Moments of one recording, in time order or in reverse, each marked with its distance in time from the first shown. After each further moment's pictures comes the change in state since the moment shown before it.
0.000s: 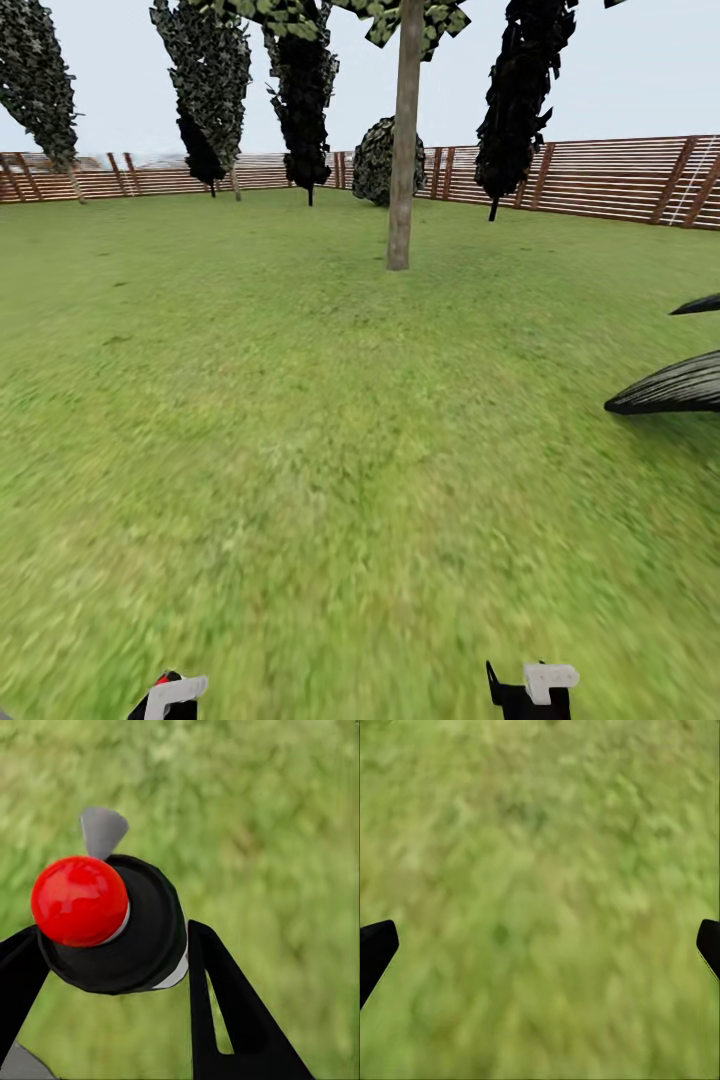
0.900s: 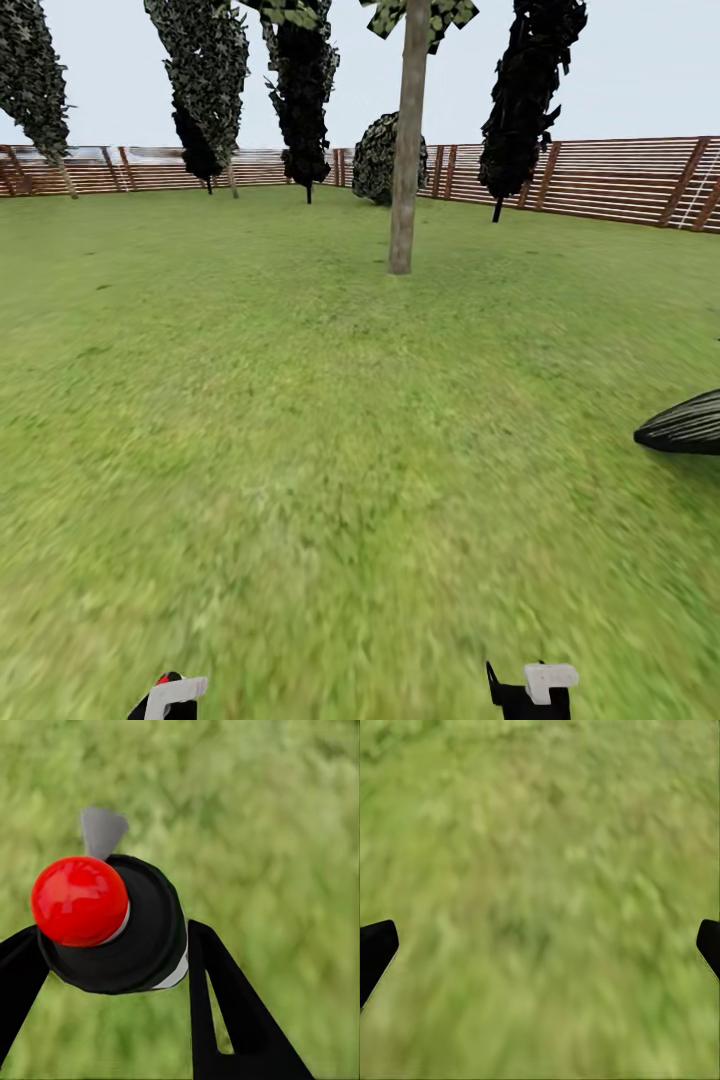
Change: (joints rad) left arm 0.000 0.000 0.000 0.000 0.000 0.000 0.000; right arm 0.000 0.000 0.000 0.000 0.000 0.000 0.000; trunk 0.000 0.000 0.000
